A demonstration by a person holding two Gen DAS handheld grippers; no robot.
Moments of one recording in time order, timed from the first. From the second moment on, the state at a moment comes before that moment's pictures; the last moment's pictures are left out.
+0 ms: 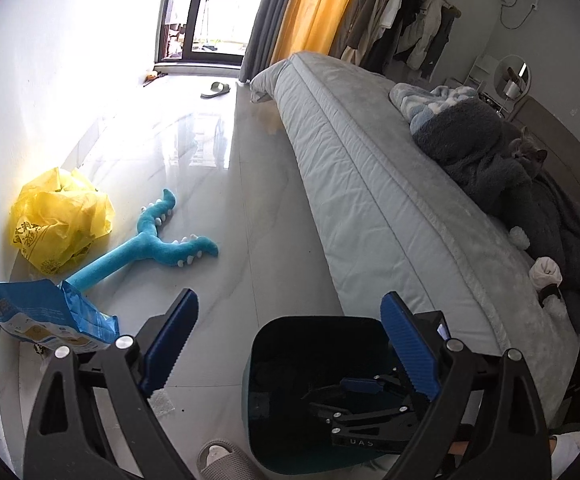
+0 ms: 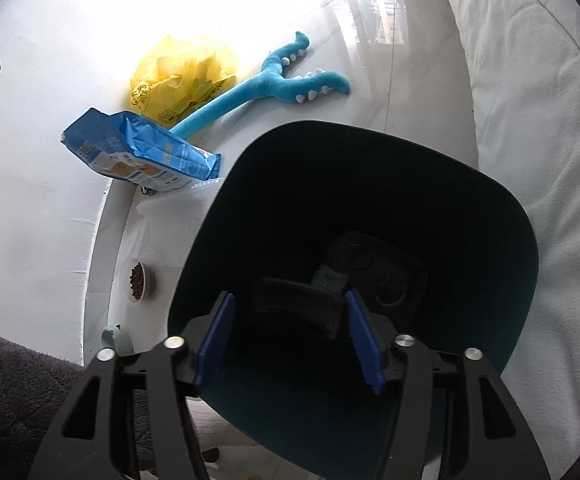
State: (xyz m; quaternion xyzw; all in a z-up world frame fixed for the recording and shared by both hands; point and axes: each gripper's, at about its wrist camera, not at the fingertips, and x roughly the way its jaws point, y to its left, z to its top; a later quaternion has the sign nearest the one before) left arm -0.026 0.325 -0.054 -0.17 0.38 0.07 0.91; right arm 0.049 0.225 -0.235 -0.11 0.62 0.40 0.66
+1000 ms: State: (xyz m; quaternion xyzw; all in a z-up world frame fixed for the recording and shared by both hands) left arm -0.009 0.258 0.022 -0.13 0.29 0.05 0.95; right arm 0.057 0.160 -0.109 -0.06 0.47 0.46 0.75
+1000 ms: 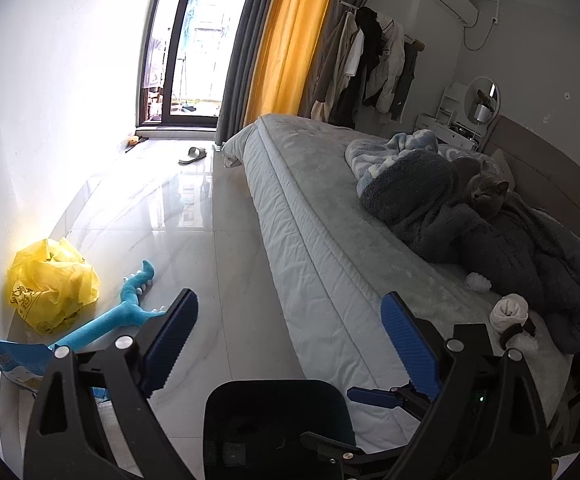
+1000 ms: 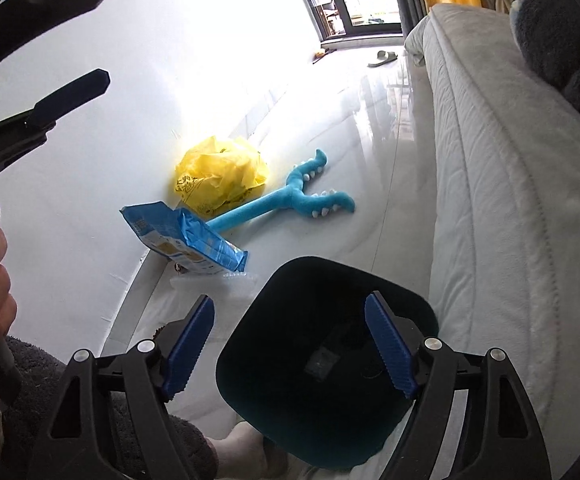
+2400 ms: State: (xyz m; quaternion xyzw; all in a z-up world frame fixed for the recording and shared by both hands) left arm 0.071 0.105 0.004 -0.15 0.34 -0.06 0.92; right arm 0.100 -0.059 -0.068 -0.07 0.39 0.31 0.87
